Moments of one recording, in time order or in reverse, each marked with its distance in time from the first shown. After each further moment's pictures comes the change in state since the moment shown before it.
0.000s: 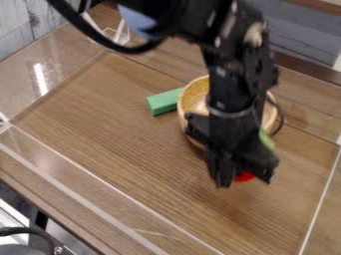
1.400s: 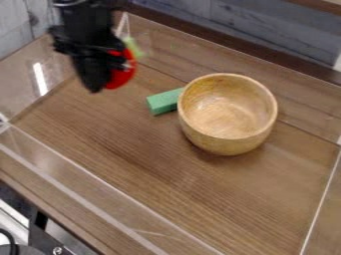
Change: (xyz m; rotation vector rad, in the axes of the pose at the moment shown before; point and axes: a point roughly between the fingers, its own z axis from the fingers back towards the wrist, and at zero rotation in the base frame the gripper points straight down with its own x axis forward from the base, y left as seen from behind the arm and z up) arm -0.030 0.186 0.058 0.057 -0.039 0.307
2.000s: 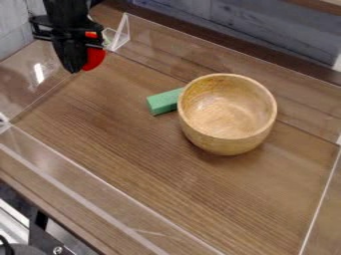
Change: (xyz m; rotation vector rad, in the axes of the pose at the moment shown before) arm 0.040 0.070 -0.026 0.047 0.064 0.167
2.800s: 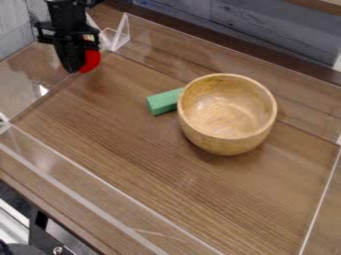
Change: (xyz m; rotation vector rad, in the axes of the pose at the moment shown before) arm 0.039 0.018 -0.036 -0.008 0.089 -0.028
